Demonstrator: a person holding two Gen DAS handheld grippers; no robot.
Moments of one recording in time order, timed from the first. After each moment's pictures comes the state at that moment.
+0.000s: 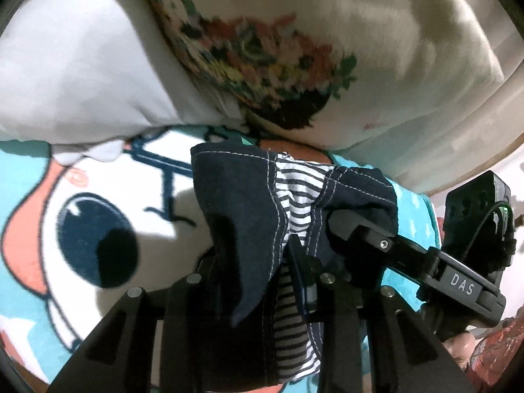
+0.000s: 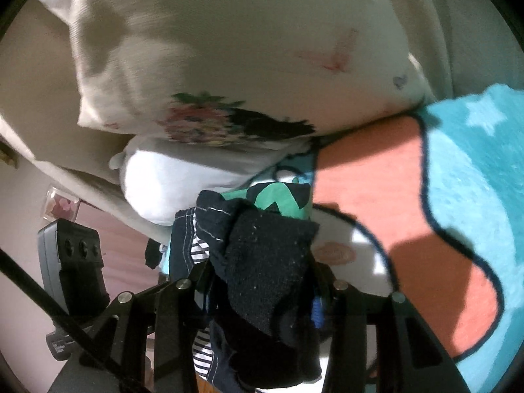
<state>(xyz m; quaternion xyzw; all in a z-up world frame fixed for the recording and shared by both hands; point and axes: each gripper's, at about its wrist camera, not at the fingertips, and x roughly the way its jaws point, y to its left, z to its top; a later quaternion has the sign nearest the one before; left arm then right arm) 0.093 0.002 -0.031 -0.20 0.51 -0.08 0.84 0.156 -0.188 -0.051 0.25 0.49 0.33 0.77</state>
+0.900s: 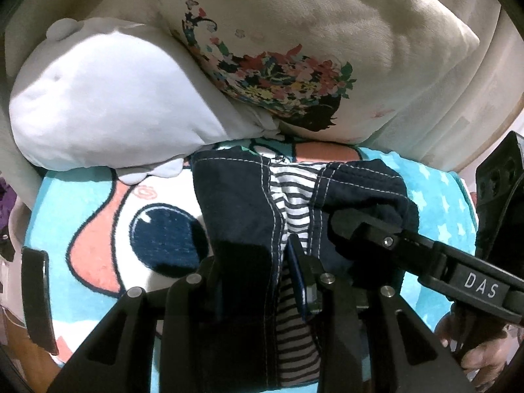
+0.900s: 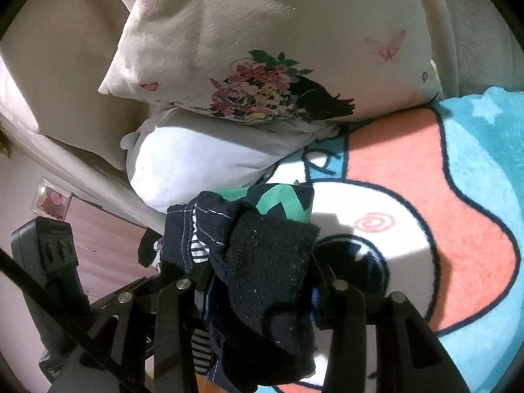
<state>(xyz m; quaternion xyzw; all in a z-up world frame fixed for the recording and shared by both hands) 0.046 0.017 -0.007 -0.09 0.49 -0.03 0.87 0.114 -0.149 -0.029 0.23 0.49 0.30 0.78</state>
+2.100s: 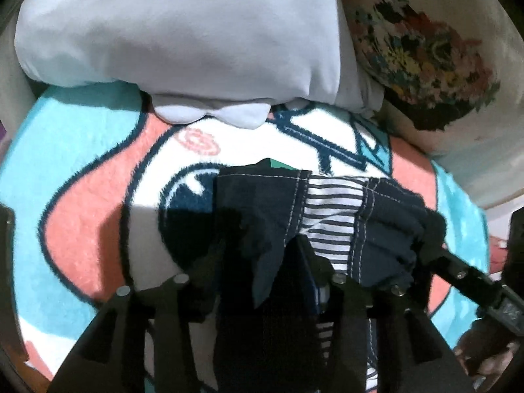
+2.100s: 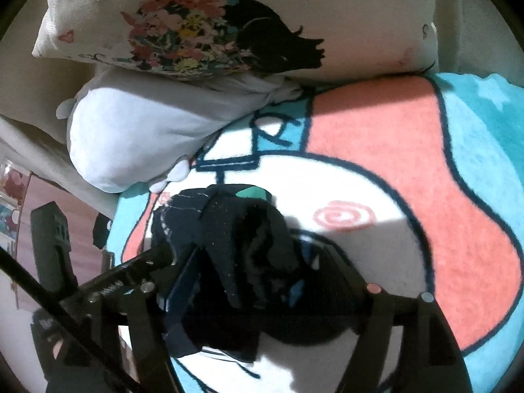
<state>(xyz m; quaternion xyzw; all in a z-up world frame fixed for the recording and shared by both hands) 0.078 0.108 -0.106 -0.20 0.53 0.02 0.82 0.147 -0.135 -0.100 0.16 0.55 0.26 0.78</state>
